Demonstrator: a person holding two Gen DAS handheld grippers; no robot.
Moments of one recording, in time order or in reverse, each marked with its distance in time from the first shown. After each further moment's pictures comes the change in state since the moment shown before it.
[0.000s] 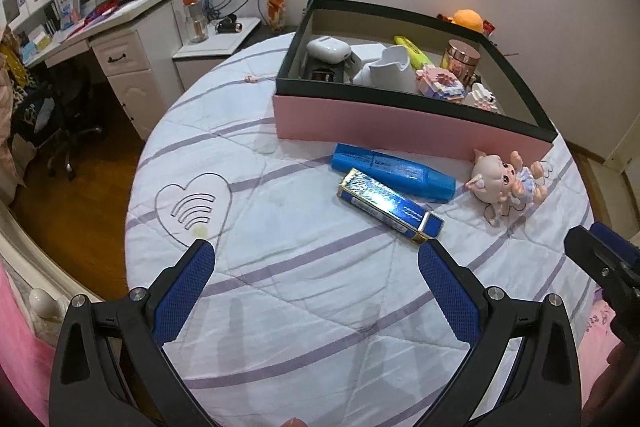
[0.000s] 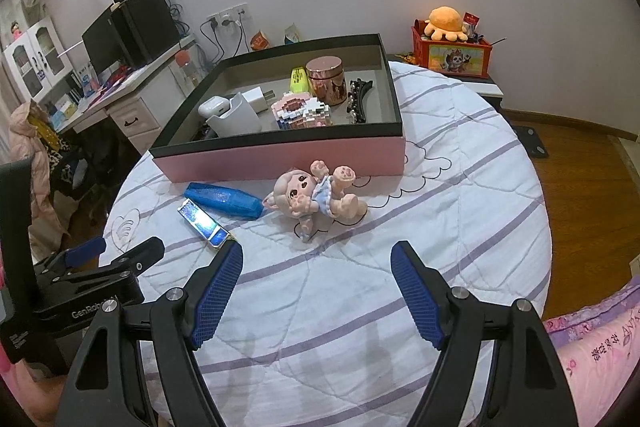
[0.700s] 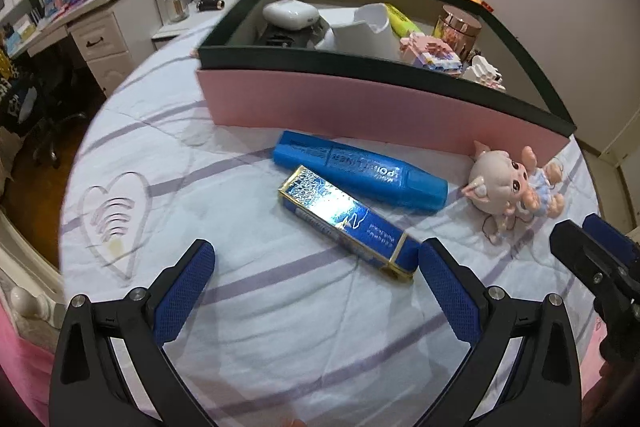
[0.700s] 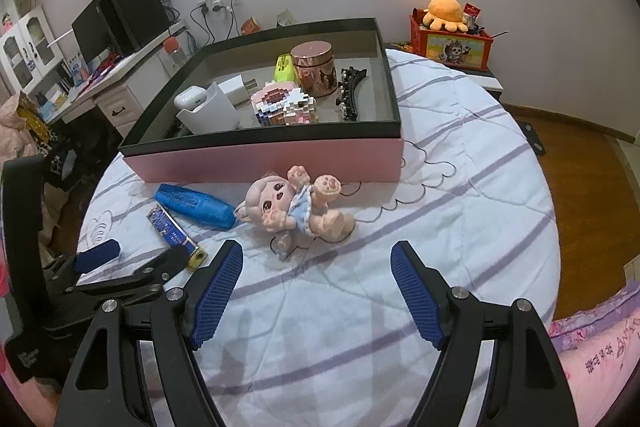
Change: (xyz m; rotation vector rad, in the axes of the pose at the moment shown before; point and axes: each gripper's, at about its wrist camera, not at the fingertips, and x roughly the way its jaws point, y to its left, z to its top) left arm 0.057 -0.035 0.012 -0.018 0.078 -0.040; right arm 0.041 -0.008 0.019 -0.025 0.056 -0.026
